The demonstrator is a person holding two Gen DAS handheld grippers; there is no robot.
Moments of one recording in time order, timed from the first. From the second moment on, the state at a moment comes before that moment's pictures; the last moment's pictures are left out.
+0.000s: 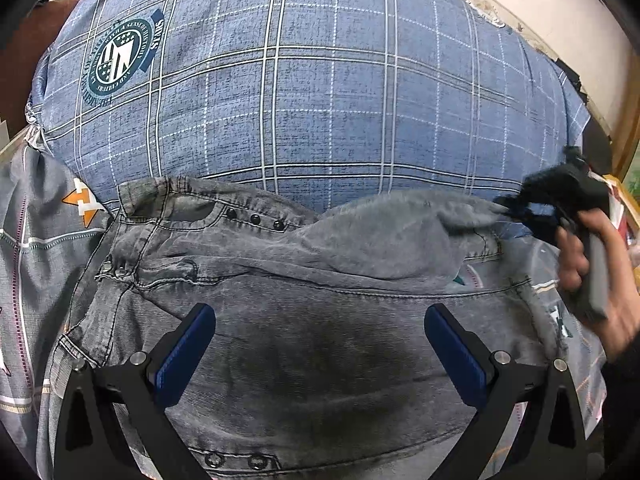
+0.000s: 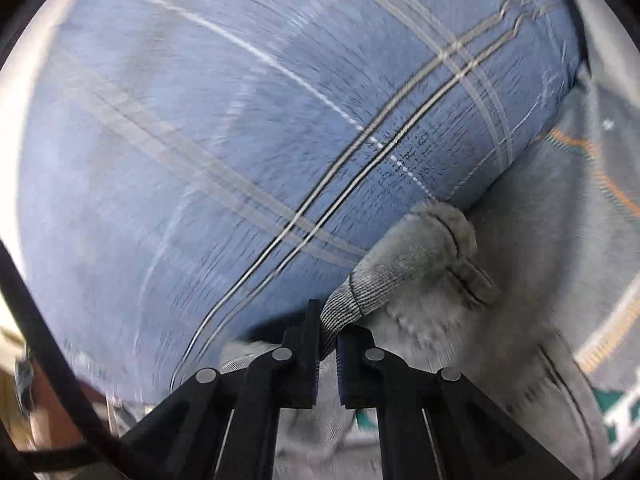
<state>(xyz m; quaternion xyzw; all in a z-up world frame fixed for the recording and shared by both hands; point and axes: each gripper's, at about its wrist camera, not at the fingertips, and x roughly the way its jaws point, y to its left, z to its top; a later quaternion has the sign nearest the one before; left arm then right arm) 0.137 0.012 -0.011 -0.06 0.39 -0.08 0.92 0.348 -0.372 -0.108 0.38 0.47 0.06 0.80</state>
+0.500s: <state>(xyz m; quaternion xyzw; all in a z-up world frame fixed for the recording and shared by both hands) 0.211 -0.050 -0.018 -0.21 0.50 -0.15 0.83 0.210 -0.370 -0.112 0.34 0.47 0.12 0.81</state>
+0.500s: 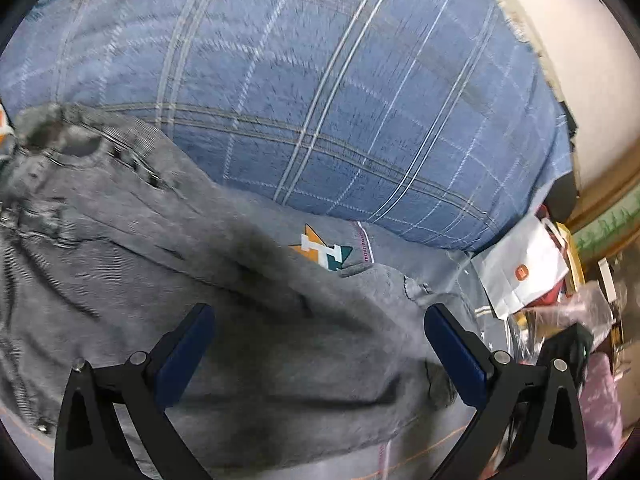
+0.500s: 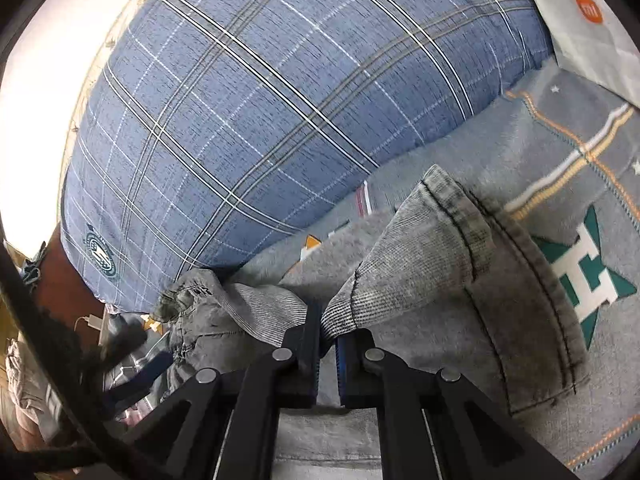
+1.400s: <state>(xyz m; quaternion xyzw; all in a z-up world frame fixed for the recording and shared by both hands) 0.191 -0.028 -0.034 -0.36 0.53 -0.07 0.77 0.220 -0.410 -0.165 0.46 0.51 0.10 0.72</state>
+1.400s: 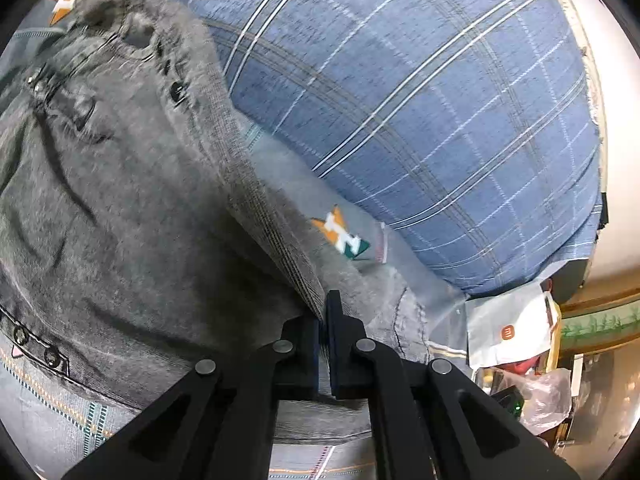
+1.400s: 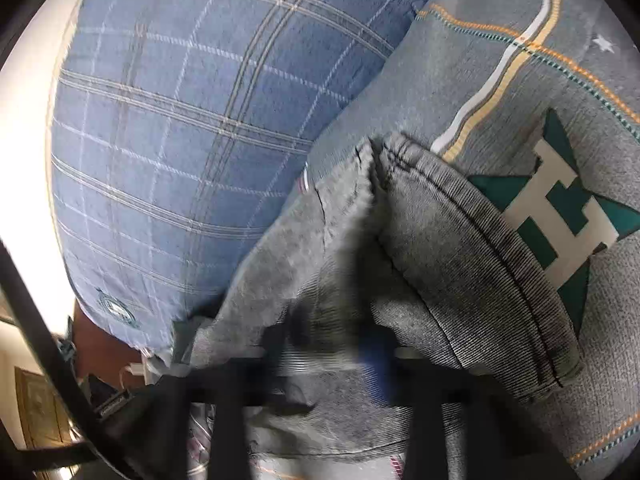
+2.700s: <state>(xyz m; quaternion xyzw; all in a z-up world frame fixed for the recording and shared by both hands) 0.074 -0.058 -0.073 -0.31 0.52 -0.15 0.79 0.218 -0.447 -0.153 0.29 0.55 0.09 0.78</state>
